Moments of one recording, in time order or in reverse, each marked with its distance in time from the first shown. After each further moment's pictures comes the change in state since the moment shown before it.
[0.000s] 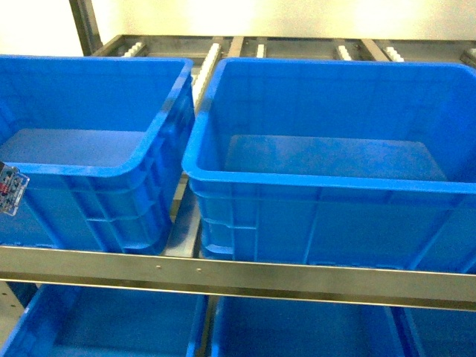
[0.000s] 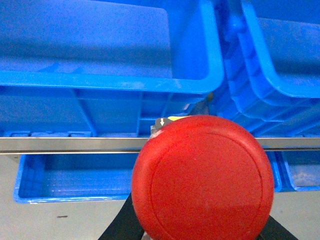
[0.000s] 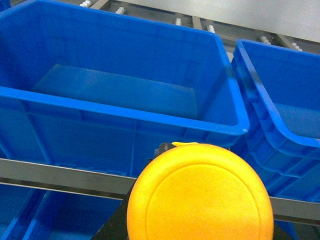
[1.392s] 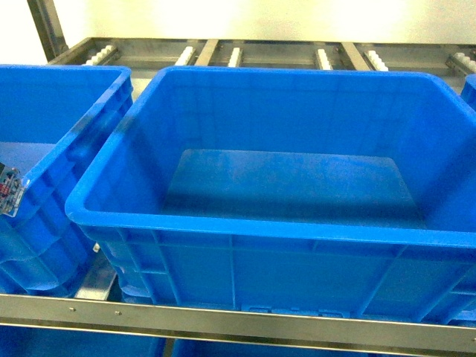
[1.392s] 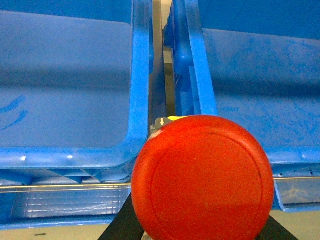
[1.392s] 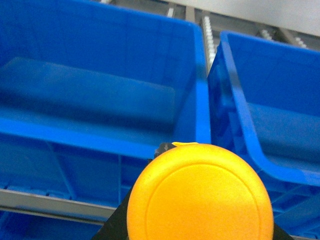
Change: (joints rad) left arm 0.000 0.003 0.000 0.000 -0.003 0.000; right arm 0.028 0.062 0.004 0.026 0.009 0.001
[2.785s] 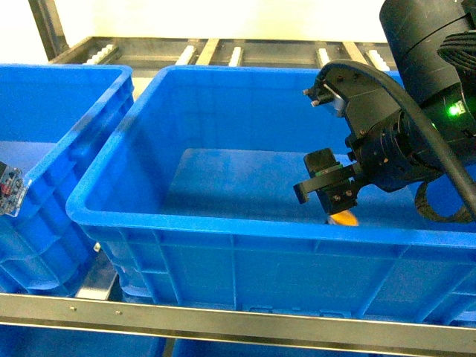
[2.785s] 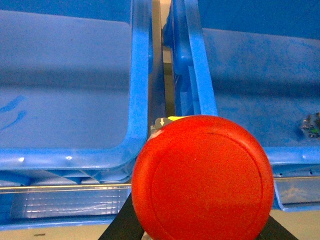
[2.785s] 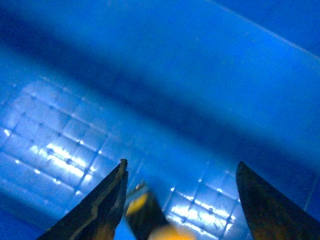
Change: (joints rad) left arm 0.000 0.000 0.000 0.000 0.003 0.000; right arm 0.055 1.212 1.125 -0.542 -0.259 -0.016
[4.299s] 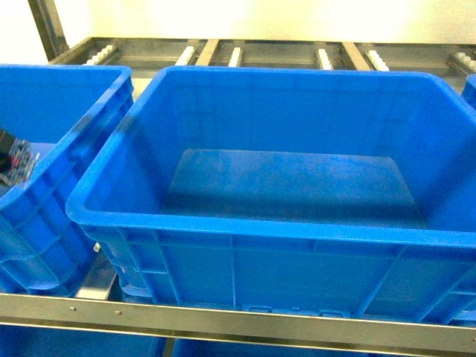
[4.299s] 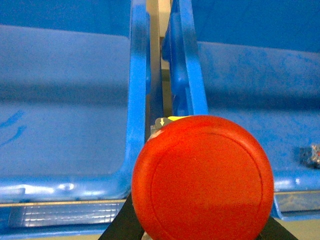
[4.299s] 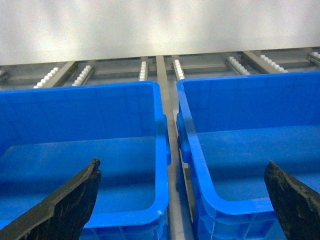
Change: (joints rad) left arm -0.012 0.066 0.073 0.016 -0.002 -0.008; right arm -0.313 -1.405 -1.082 0.481 0.088 0.203
